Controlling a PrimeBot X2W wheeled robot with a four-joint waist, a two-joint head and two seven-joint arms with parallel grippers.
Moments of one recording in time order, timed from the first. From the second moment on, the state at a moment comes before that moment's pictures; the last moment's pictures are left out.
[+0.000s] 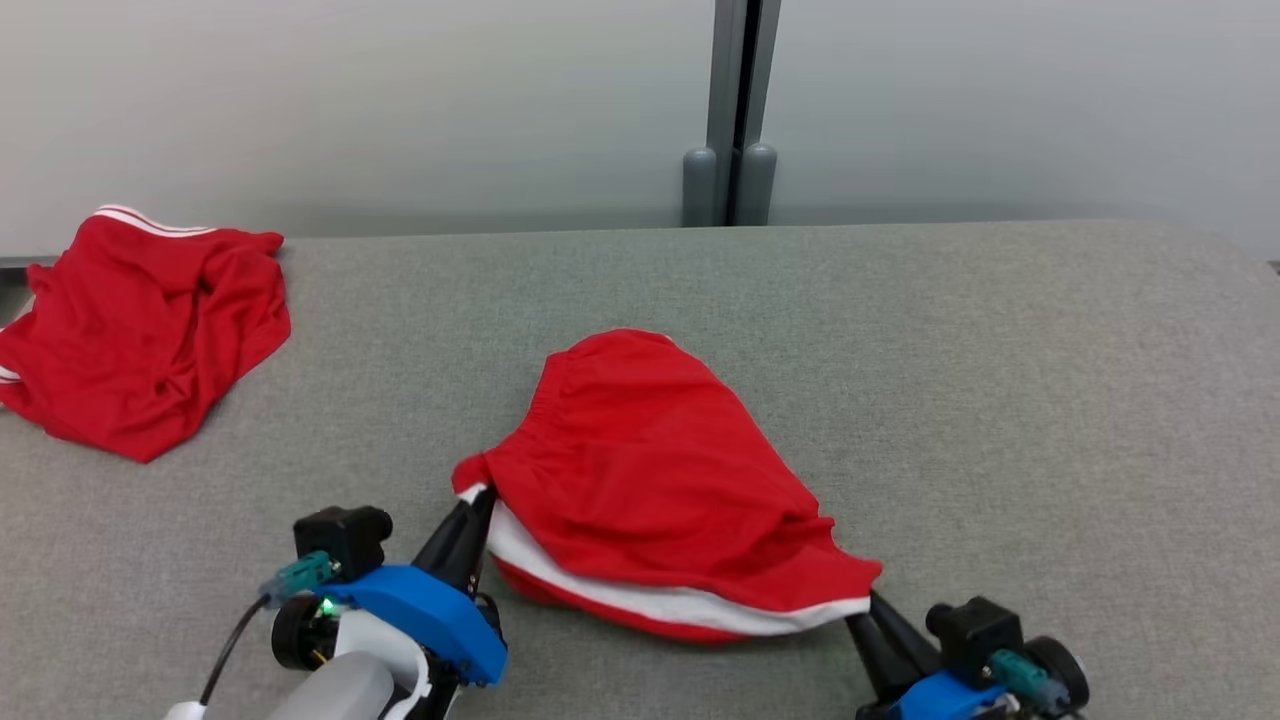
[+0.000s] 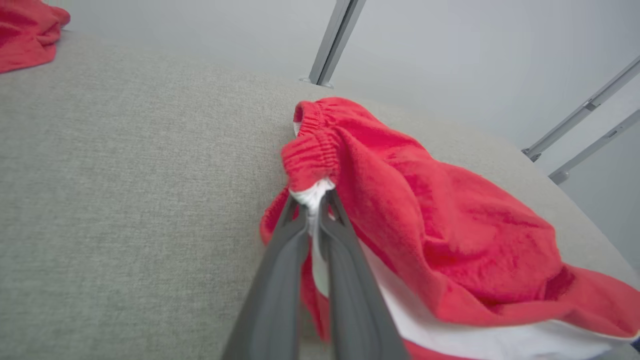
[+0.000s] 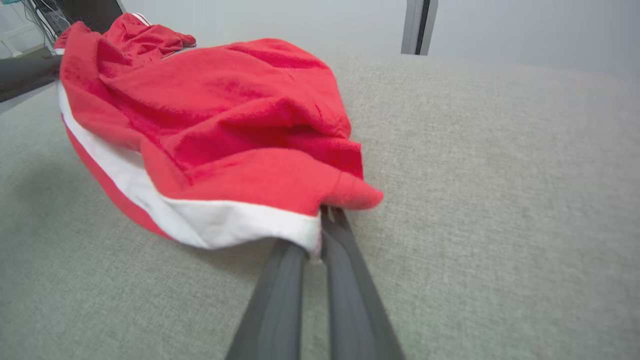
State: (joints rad) left arm -0.39 0.30 -0.81 0.62 -1.01 -0.06 -0.26; right arm -0.10 -0.05 0.27 0.49 0.12 0.13 -0.22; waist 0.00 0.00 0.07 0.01
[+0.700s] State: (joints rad) left arm -0.41 0.37 -0.50 -0.09 -0.96 0.06 -0.23; right arm -0.14 -0.18 0.10 -0.29 0.14 0.13 0.02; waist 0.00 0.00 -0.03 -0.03
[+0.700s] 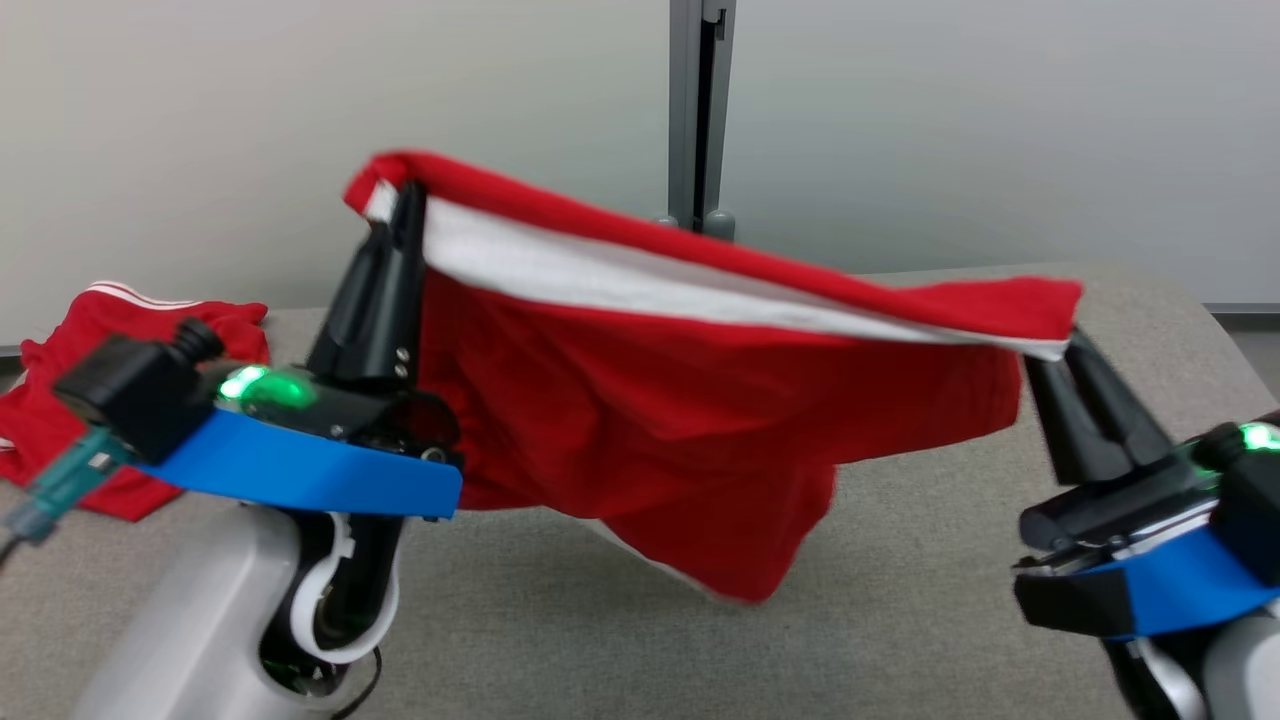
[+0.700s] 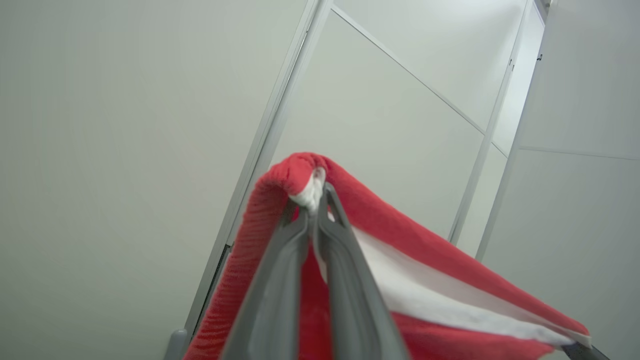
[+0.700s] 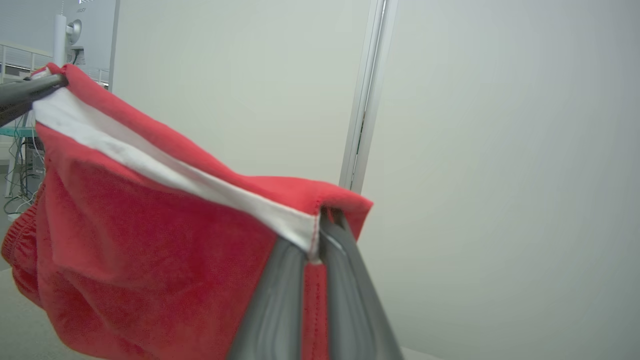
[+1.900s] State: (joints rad) left arm -0.96 0.30 -0.53 0.36 -0.89 -0.03 -0.13; right arm -0.82 -0.14 0.10 0.35 0.05 0.13 -0.13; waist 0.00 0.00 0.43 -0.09
